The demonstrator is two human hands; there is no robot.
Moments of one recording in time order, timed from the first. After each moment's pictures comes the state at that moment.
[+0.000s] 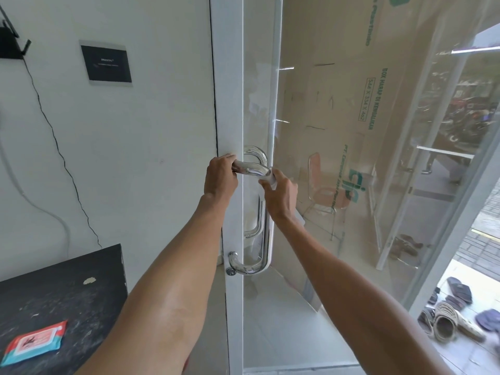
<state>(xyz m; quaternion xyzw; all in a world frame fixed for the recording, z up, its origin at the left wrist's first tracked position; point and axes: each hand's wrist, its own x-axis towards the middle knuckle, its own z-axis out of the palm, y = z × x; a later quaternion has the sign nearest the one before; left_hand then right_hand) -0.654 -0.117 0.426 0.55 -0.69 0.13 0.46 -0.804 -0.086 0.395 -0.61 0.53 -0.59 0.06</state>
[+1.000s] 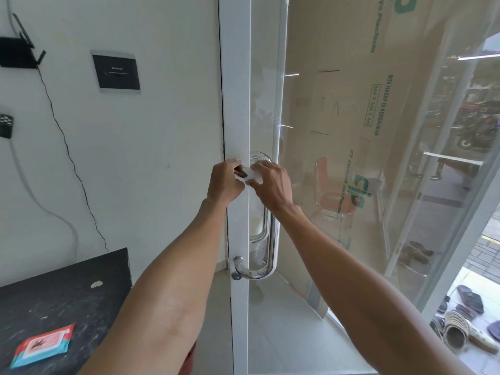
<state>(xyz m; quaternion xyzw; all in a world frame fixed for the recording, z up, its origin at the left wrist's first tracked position) -0.647 -0.101 0.439 0.54 -0.71 0.01 0.46 -0.784 -0.101 0.431 -0.75 0.47 -0.46 -0.10</state>
